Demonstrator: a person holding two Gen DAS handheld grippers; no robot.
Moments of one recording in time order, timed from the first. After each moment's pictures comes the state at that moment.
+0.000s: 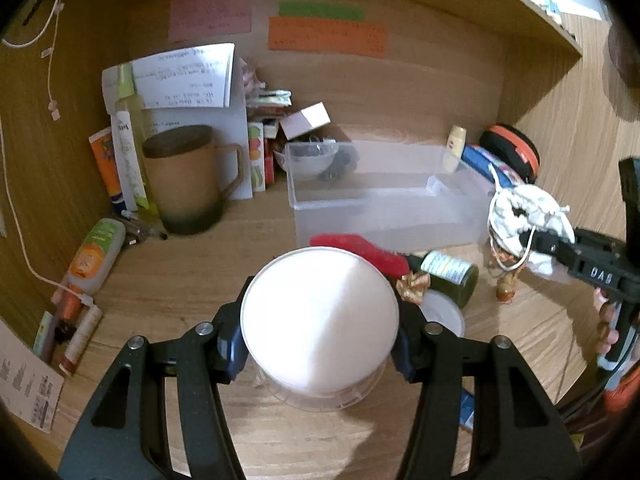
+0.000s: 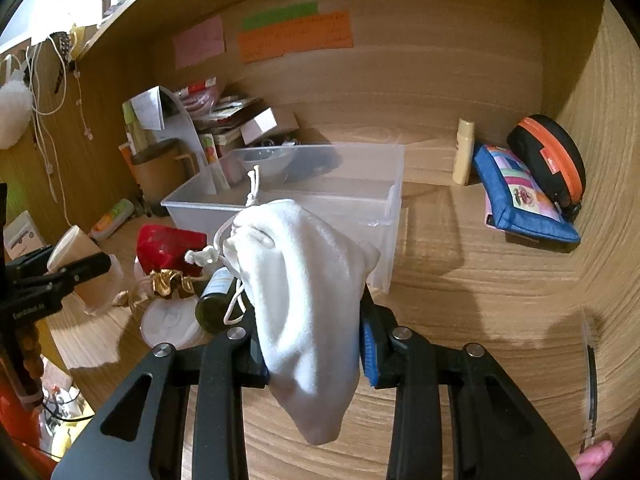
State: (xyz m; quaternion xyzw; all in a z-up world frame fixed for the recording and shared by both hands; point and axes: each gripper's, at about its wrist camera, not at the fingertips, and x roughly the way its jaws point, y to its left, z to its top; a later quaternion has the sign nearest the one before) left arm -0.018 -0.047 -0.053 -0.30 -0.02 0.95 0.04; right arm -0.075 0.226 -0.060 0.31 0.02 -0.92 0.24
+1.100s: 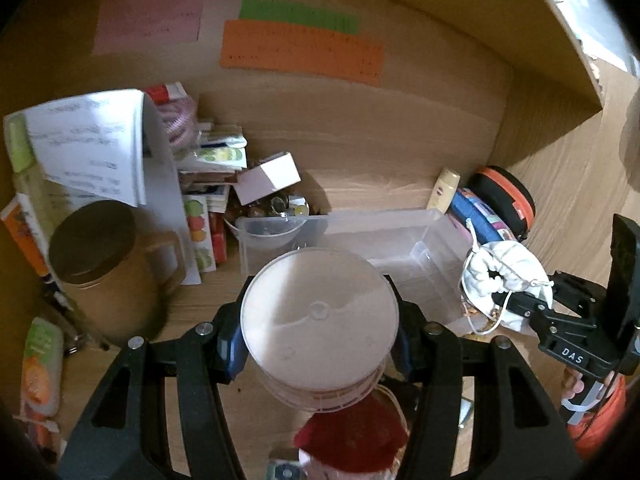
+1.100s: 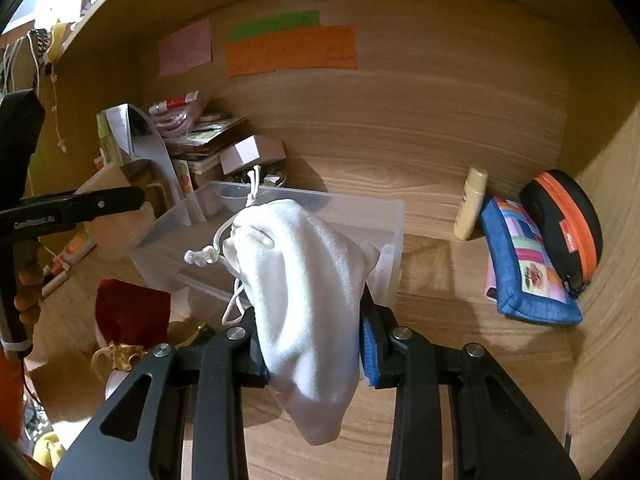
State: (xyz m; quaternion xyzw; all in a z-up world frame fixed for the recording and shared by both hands) left arm -0.155 -0.050 -0.016 -0.32 -0.05 0.94 0.12; right arm -0.143 0.202 -0.040 0.29 0.07 -0.93 0.23
